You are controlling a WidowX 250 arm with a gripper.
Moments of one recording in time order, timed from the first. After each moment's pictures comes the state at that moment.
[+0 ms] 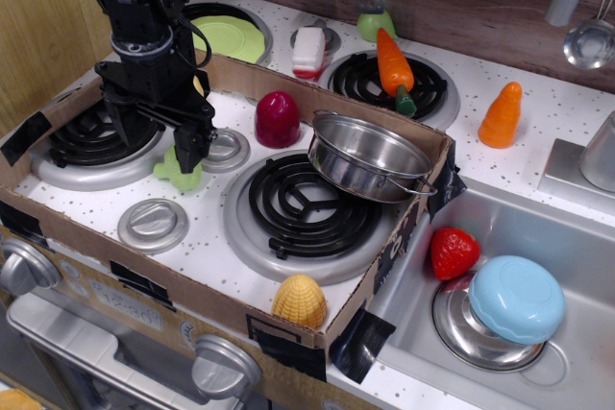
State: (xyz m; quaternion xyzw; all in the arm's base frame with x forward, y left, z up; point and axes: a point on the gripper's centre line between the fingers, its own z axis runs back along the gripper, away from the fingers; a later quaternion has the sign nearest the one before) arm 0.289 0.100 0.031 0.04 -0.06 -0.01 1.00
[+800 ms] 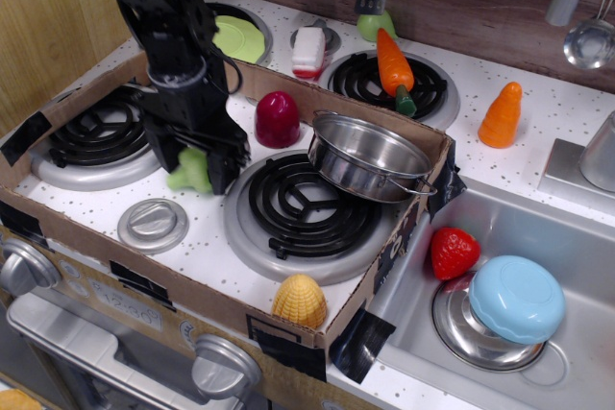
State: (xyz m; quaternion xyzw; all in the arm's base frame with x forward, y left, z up) arm 0.299 0.070 0.006 0.01 -0.07 -0.02 1.00
